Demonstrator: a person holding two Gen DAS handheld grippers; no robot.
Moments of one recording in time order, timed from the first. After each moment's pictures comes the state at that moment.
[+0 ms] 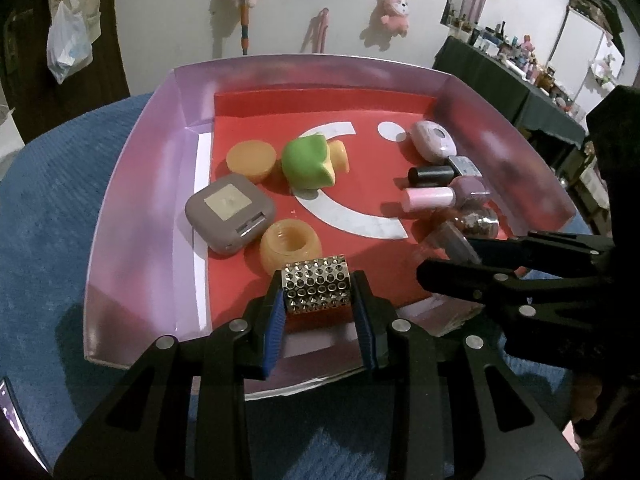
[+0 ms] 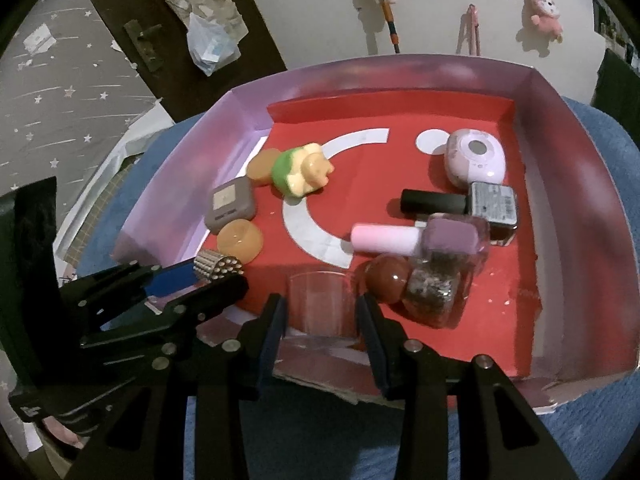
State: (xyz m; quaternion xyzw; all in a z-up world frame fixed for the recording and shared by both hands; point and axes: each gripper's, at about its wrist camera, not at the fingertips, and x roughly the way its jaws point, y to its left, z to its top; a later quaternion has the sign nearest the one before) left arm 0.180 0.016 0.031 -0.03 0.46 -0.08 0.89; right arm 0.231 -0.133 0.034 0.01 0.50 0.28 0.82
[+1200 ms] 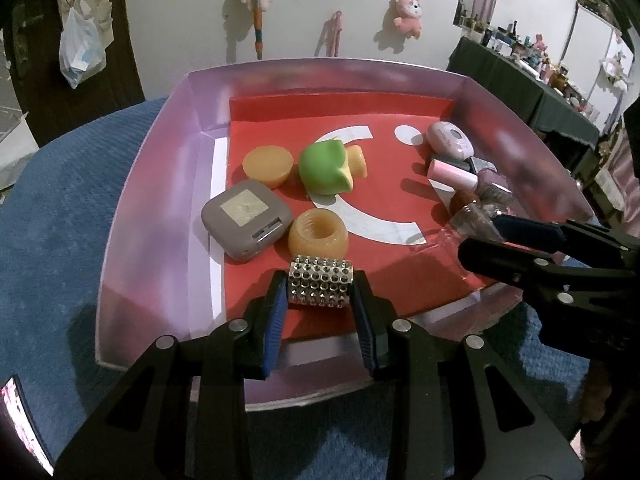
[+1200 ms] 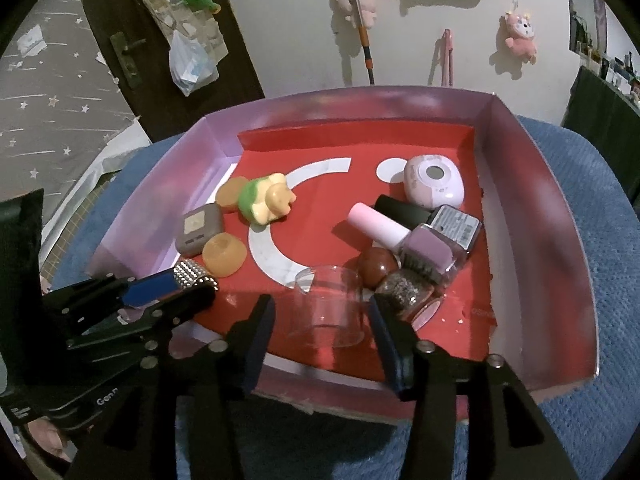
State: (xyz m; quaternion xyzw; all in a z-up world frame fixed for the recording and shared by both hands) left arm 0.177 0.016 0.032 -0.02 0.45 -0.05 0.89; right arm 0.228 -0.145 0.045 0.00 0.46 0.23 0.86
